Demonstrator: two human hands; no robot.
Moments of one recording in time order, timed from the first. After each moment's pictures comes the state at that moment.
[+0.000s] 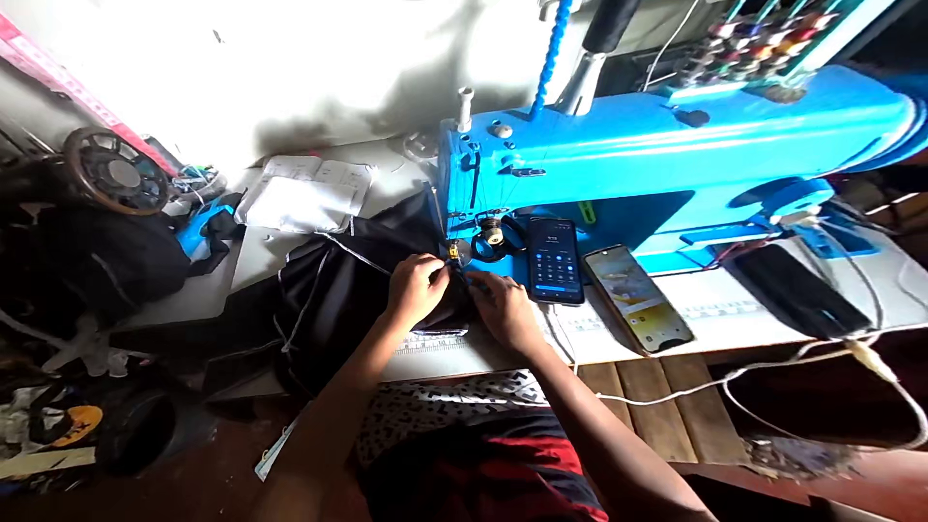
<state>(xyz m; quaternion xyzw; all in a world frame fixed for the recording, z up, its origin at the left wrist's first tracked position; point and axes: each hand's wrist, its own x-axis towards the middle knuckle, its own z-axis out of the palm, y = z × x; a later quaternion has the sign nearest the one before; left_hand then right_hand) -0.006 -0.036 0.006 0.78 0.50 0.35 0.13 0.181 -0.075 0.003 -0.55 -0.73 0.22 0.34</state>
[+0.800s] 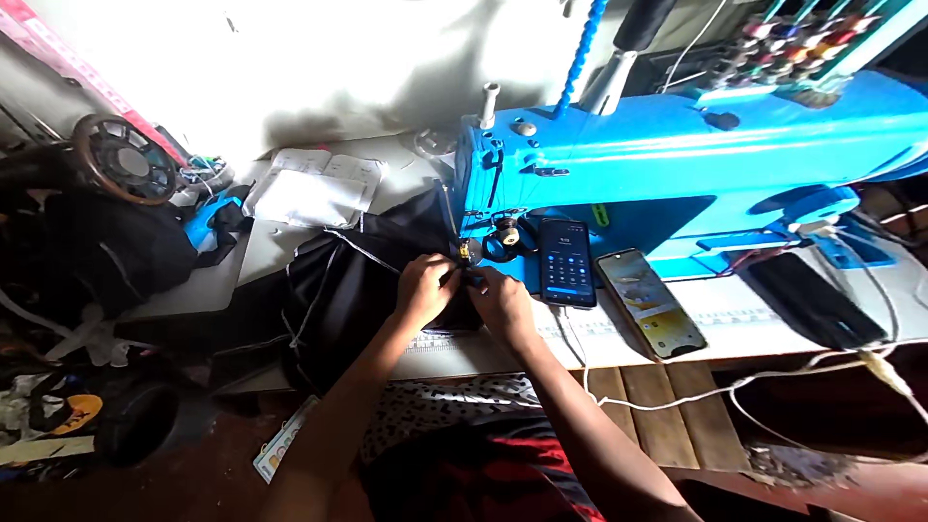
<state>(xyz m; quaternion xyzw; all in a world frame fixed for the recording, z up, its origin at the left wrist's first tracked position) -0.009 -0.039 0.004 0.78 0.50 0.34 0.13 0.155 -0.069 0.028 -0.64 -0.69 0.24 0.24</state>
